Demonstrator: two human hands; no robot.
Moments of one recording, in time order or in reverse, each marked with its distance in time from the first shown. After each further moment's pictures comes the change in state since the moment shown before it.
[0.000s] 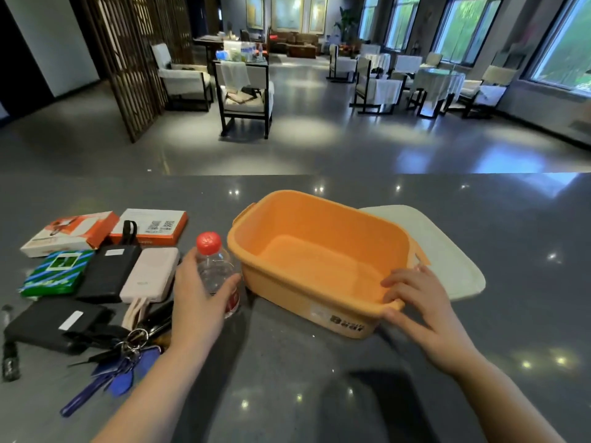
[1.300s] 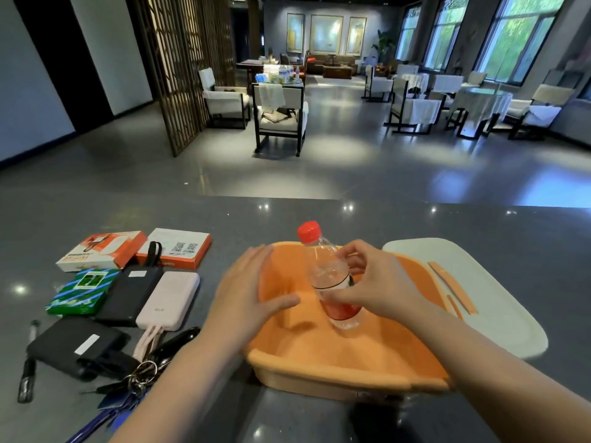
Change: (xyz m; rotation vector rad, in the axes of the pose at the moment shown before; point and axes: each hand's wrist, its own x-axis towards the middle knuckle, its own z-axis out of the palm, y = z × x) left_hand 0.041 0.061 0.021 0.319 -0.355 0.076; right_hand 0.147 -0.028 0.042 0.256 -0.145 0.178
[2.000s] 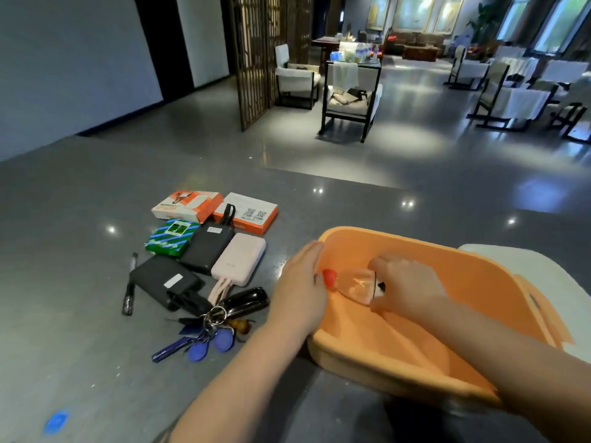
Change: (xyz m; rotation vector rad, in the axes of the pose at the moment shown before) left_hand -0.025 -0.018 0.014 -0.113 0.187 -0.193; right_hand 0.025 -0.005 0.056 -0.857 -0.284 -0.189
